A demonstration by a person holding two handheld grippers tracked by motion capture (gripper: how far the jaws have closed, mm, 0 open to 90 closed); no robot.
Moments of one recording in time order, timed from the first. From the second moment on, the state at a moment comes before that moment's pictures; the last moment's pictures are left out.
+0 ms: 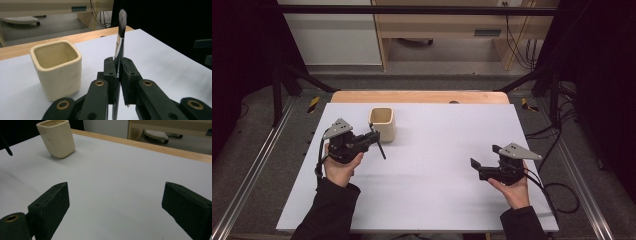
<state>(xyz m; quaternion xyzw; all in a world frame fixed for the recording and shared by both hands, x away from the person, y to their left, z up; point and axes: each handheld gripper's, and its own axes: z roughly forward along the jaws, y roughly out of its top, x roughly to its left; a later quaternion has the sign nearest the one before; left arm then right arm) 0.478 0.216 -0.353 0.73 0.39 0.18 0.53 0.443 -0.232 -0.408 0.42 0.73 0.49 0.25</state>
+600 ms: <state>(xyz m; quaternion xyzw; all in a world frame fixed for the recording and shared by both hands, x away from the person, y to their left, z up) 0.507 0.215 -0.313 0.73 0.39 0.21 0.51 0.442 -0.237 -0.407 0.43 0.72 0.49 0.25</state>
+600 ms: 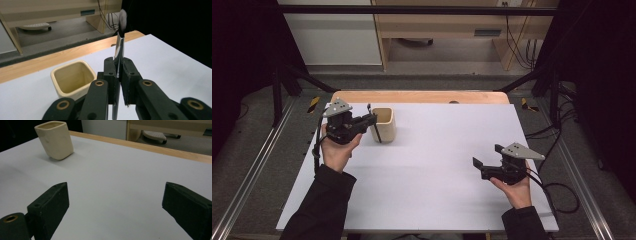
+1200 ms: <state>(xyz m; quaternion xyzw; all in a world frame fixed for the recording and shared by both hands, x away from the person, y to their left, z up) 0.534 0.207 -0.286 0.73 0.40 0.25 0.49 0.443 -0.236 -0.406 0.43 0.72 0.49 0.25</state>
